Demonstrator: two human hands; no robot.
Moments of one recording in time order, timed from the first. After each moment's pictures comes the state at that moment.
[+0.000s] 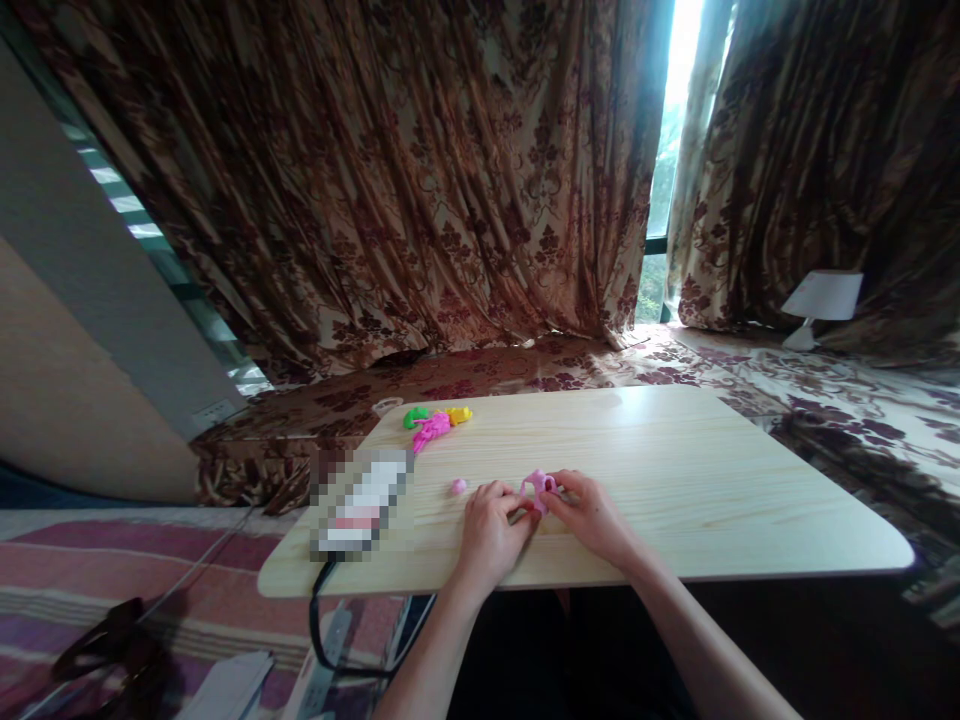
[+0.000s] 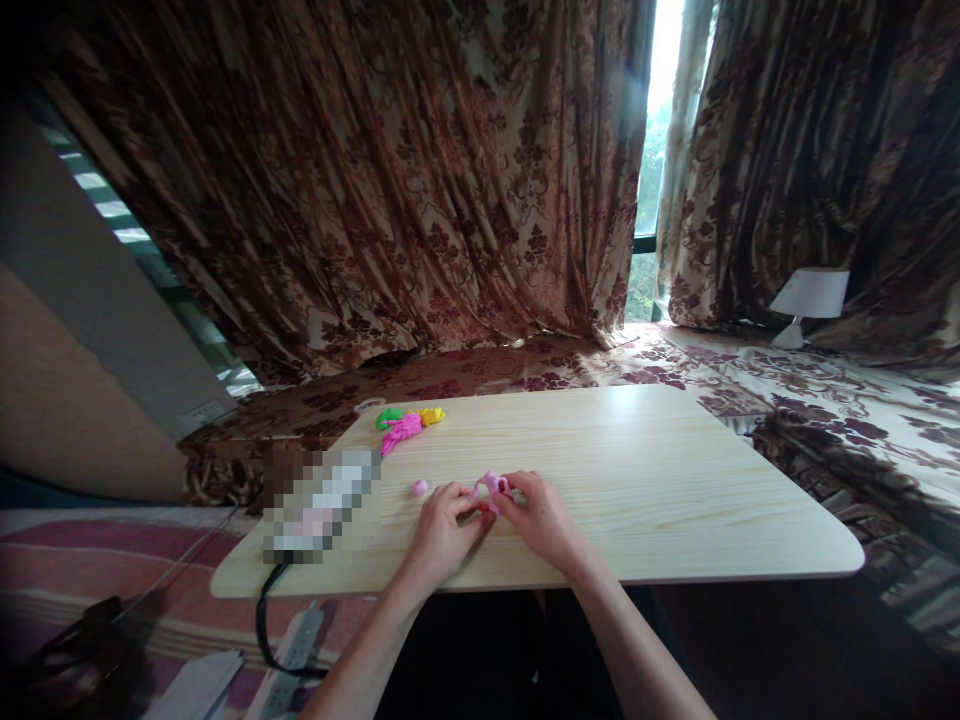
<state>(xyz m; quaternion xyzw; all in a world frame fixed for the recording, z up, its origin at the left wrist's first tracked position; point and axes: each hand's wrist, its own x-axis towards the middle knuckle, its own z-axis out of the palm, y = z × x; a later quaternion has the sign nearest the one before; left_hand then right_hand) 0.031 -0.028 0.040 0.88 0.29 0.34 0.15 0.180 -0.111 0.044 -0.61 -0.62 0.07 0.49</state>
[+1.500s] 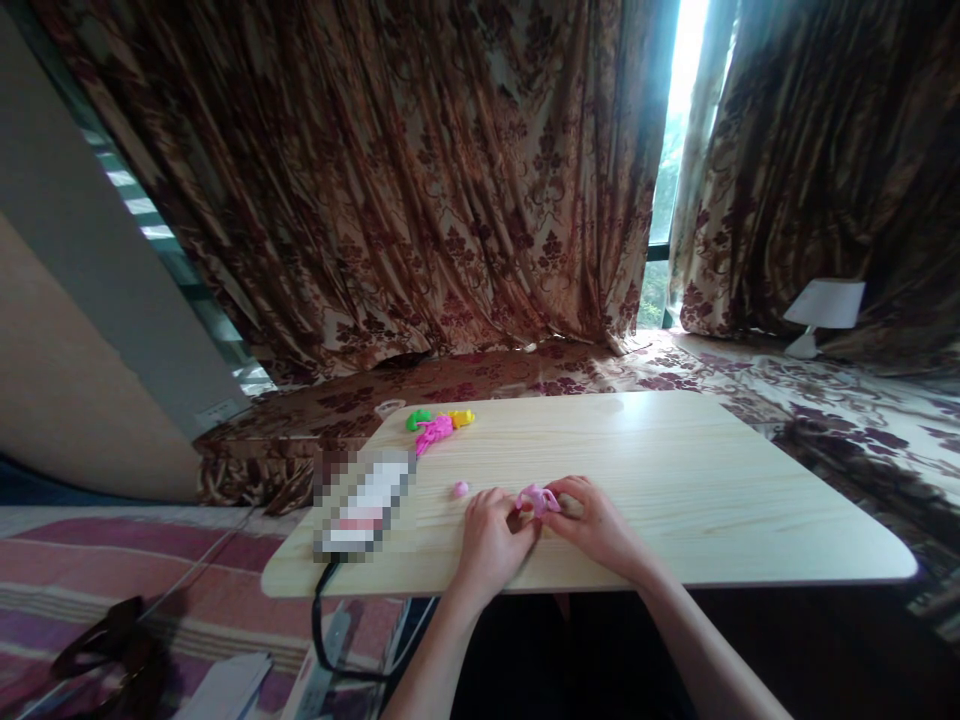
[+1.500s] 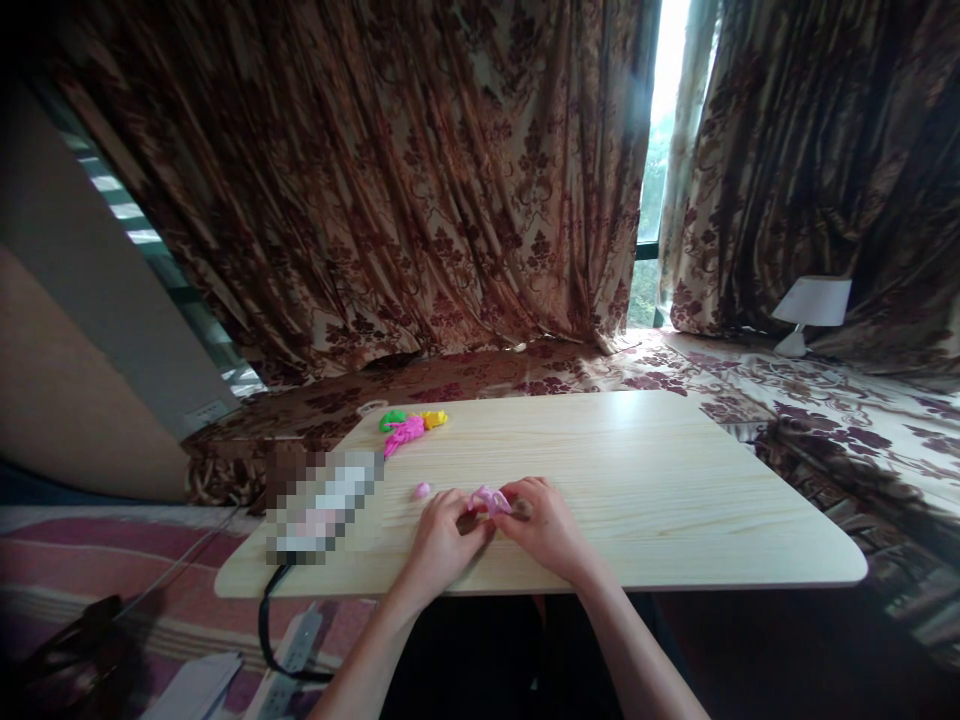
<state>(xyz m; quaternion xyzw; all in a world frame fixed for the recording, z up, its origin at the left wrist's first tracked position) 0.026 -0.036 0.045 0.88 0.31 0.35 0.13 0.179 -0.121 0.048 -0.62 -0.63 0.07 0.46</state>
